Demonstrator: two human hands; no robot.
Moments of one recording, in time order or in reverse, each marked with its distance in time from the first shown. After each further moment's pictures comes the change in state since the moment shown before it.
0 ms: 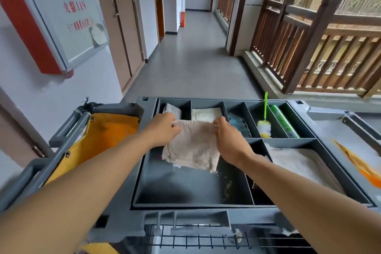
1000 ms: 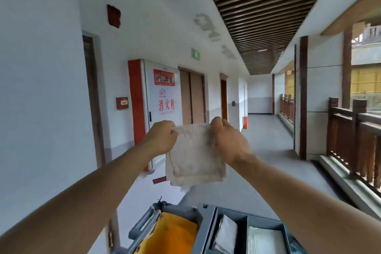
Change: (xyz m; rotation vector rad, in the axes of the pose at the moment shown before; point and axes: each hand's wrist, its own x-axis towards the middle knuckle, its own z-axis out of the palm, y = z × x) left_hand -0.106 0.119 -0.316 0.241 0.663 -0.063; right_hand 0.057 -0.257 -0.236 -0.017 0.359 -0.550
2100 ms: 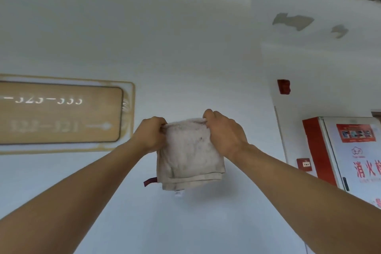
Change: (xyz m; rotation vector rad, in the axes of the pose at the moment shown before) left_hand -0.307 -0.026 -0.495 0.720 0.609 -0.437; right_hand 0.001 -0.484 -0.148 0.452 0.274 -0.763
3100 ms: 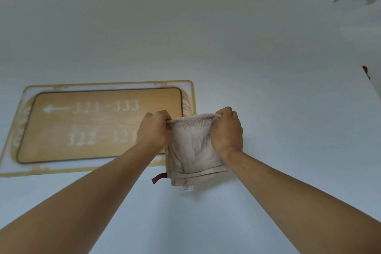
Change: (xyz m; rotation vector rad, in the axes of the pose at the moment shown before) left_hand 0.070 -0.235 -0.047 0.200 0.353 -0.030; right_hand 0.151 -0.201 0.168 0.746 0.377 0.407
